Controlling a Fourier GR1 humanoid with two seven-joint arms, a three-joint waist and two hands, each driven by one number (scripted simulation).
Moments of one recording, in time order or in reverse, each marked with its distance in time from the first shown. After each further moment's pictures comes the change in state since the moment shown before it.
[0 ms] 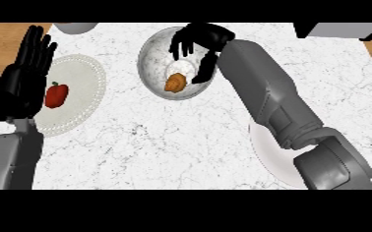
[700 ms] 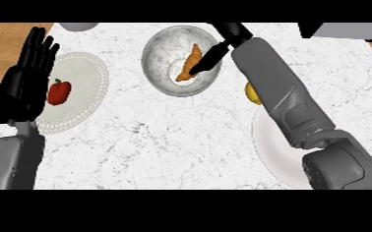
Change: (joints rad) left arm 0.016 -0.010 -0.012 -0.027 -0.003 -0.006 -0.003; right arm 0.045 -0.042 -0.269 -0.014 -0.262 -0.037 -0.037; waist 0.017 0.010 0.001
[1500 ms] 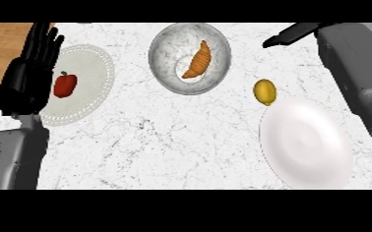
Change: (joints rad) left arm -0.048 -0.008 -0.014 -0.002 0.002 -0.006 0.001; right arm 0.050 -0.335 -0.163 0.031 -0.142 0.207 -0.012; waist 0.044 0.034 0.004
